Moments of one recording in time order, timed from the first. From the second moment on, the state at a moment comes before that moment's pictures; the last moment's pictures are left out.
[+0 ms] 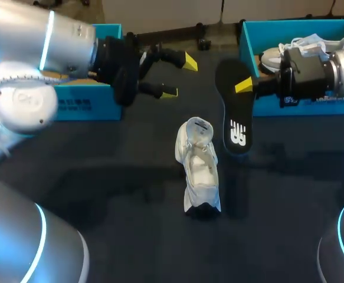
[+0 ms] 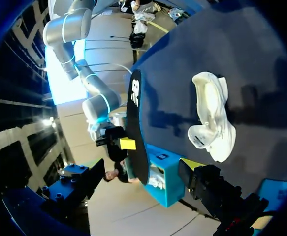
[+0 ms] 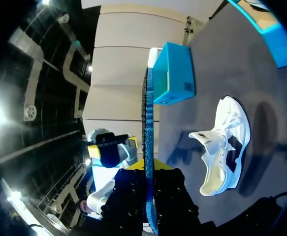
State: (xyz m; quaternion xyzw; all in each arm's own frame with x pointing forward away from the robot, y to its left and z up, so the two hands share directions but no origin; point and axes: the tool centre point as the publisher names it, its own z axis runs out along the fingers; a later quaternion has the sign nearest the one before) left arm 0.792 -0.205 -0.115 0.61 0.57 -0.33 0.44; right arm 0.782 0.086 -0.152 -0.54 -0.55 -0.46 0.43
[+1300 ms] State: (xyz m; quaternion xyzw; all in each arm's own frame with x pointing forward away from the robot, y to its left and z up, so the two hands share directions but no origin) left arm 0.802 -0.211 -0.130 0.50 0.51 -0.45 0.54; right arm 0.783 0.094 -0.149 -0.55 -0.55 -0.45 0.44
